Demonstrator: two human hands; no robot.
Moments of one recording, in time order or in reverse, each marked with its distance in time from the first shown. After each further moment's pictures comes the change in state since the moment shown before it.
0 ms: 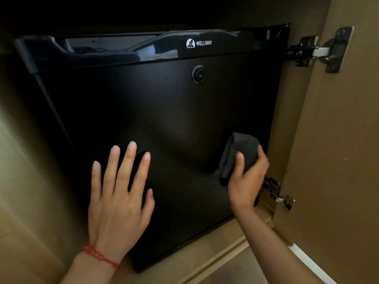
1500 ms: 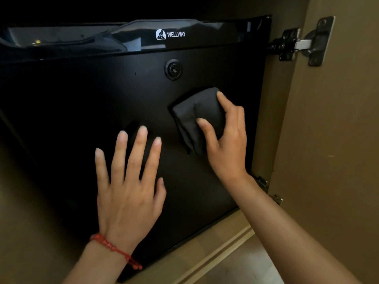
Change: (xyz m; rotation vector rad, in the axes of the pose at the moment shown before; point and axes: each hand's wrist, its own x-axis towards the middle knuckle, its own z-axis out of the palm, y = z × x) left_hand 0.031 0.045 0.007 0.036 0.020 0.023; right_hand 0.049 -0.060 -0.001 -0.049 -0.176 -0.519
